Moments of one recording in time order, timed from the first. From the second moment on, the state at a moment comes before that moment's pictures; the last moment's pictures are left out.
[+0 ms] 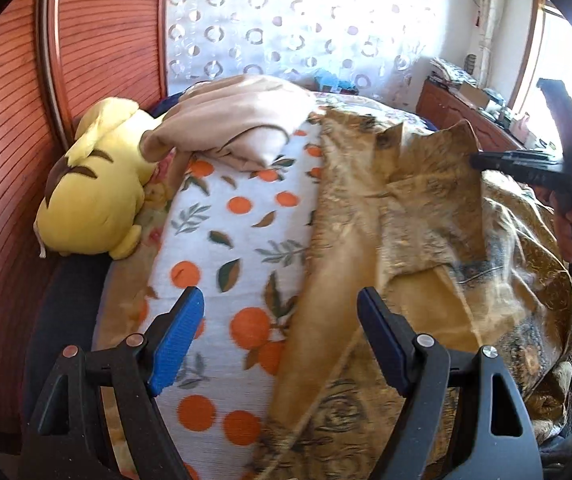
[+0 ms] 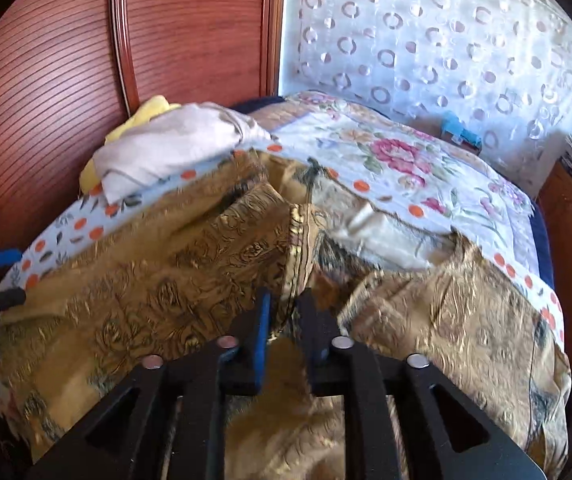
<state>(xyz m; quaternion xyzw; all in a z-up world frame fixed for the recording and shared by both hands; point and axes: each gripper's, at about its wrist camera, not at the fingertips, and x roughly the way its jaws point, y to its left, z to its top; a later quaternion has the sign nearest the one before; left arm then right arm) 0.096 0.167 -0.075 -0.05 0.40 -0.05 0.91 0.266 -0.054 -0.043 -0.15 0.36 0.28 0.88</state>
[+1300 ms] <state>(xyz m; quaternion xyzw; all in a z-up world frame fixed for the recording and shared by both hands) 0.137 0.045 -0.045 -0.01 0.37 -0.13 0.92 0.163 -0.413 -0.066 0.06 0.34 0.06 0.94</state>
